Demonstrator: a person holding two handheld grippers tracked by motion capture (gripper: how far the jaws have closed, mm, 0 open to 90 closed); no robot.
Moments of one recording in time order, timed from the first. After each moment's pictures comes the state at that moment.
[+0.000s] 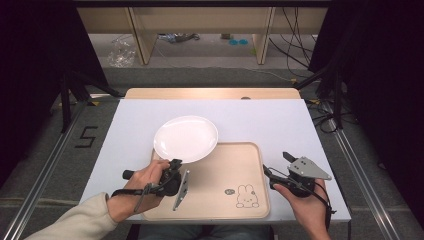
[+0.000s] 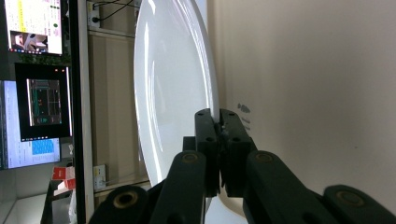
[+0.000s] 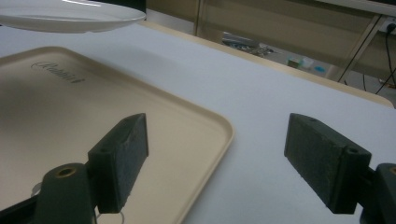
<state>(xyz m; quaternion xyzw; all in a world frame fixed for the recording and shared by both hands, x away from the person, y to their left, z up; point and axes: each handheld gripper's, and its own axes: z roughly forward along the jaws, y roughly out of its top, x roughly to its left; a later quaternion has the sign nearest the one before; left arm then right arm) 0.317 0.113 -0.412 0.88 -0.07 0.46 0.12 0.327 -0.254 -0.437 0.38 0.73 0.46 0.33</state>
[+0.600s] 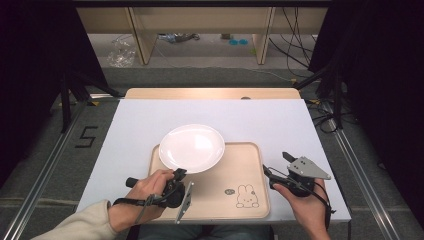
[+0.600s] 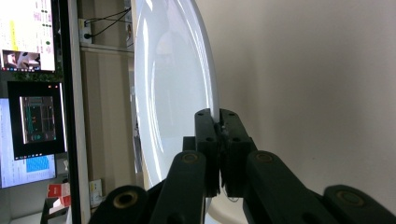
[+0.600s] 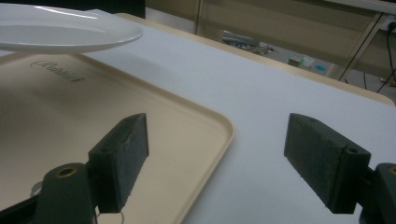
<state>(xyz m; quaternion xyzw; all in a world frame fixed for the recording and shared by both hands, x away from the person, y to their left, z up) 0.295 0.103 -0.417 0.88 -0.10 0.45 0.13 0.327 -0.253 -0.438 0.38 0.73 0.46 0.32</state>
